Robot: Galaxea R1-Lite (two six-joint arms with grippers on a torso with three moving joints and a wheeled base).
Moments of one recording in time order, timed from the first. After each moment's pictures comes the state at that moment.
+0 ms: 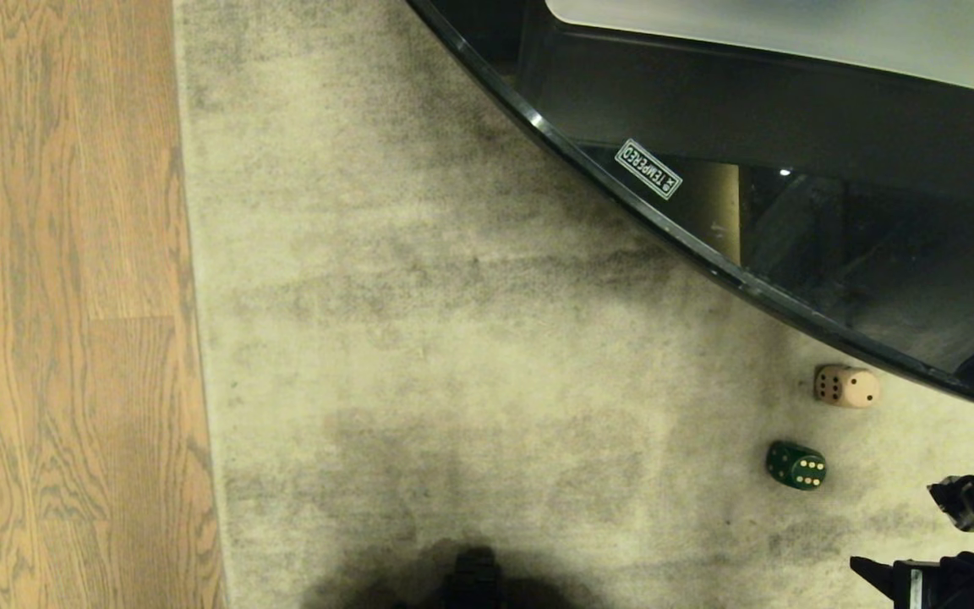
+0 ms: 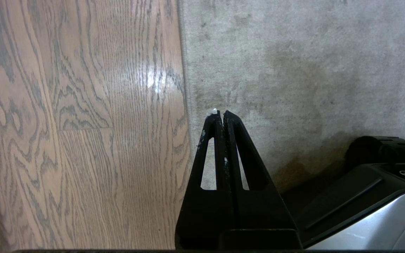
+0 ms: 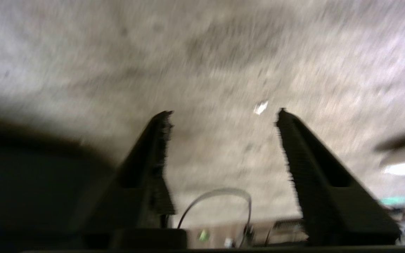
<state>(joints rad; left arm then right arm) 0.00 0.00 0.00 -0.01 0.00 -0.02 -0.60 1.80 -0.21 -0.77 0.40 -0.32</state>
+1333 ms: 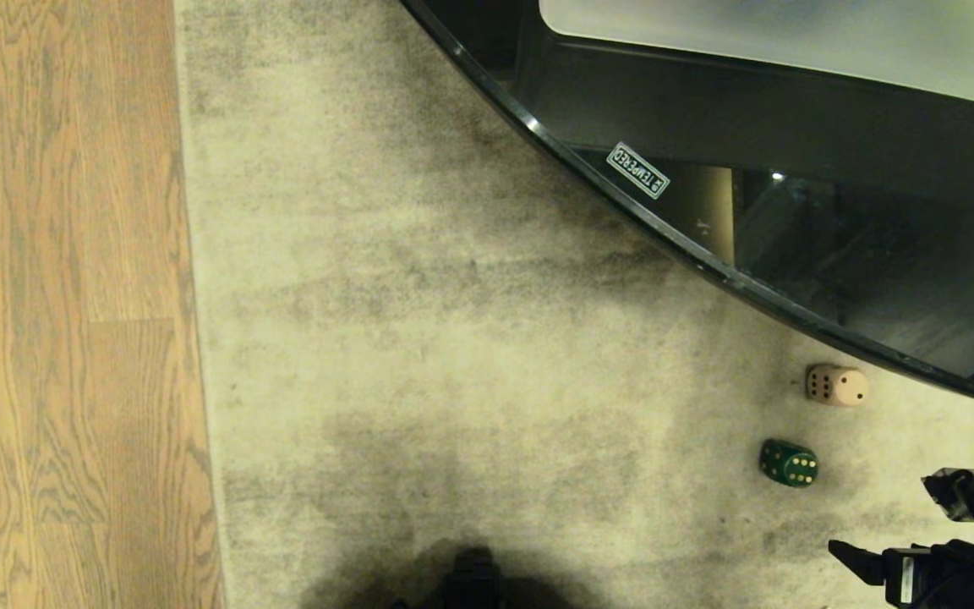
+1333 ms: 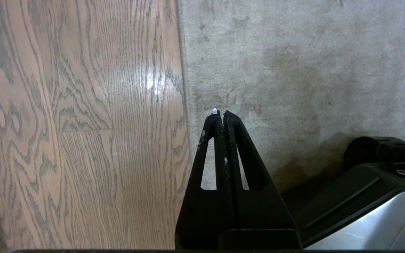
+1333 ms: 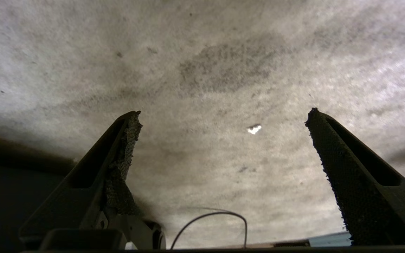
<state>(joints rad) 0.00 0.00 0.00 -0.01 0.00 -0.02 -0.57 1.92 -0.25 -0.86 0.41 -0.33</state>
